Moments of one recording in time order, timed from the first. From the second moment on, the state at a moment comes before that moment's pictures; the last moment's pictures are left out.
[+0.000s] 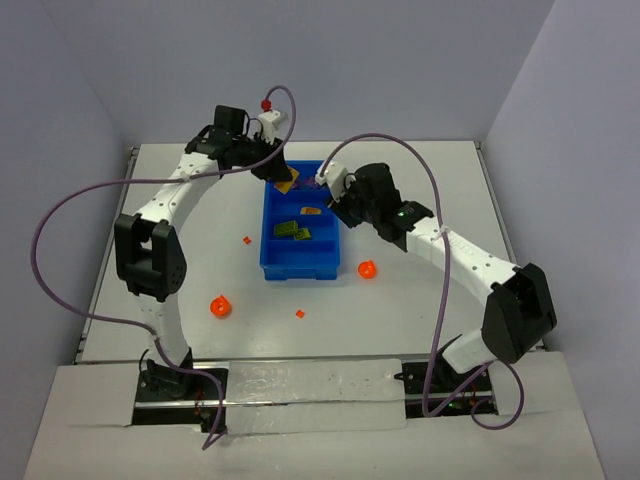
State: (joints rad) left arm -0.31 1.97 1.82 -0.57 0.64 0.14; right arm 0.58 1.46 1.14 -0.23 -0.07 -0.44
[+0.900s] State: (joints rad) left arm -0.39 2.07 1.80 -0.55 0.44 0.52; right arm 0.52 1.45 1.20 -0.45 -0.10 -0.39
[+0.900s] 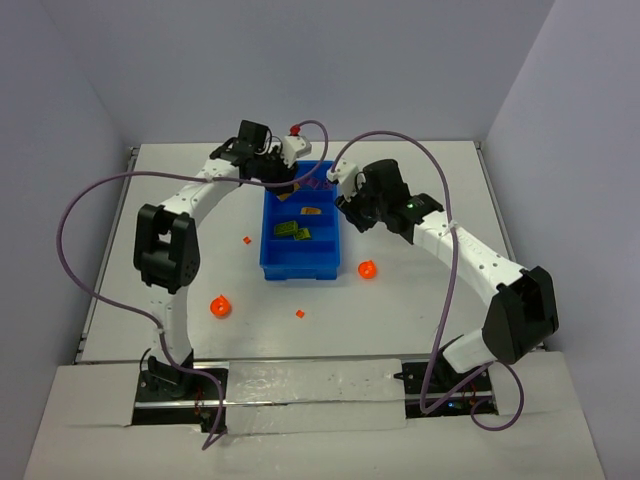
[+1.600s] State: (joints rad) left arm -0.40 2.13 1.83 -0.61 0.48 0.47; right arm 0.52 1.46 1.26 -0.46 -0.19 -0.43
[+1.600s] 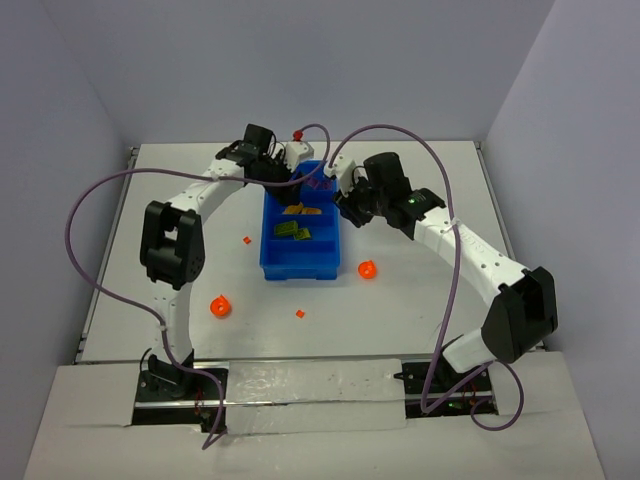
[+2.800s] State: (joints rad) left arm -0.10 1.74 1.53 -0.38 0.58 -0.03; right arm 0.61 1.89 1.51 -0.53 -0.18 -0.36
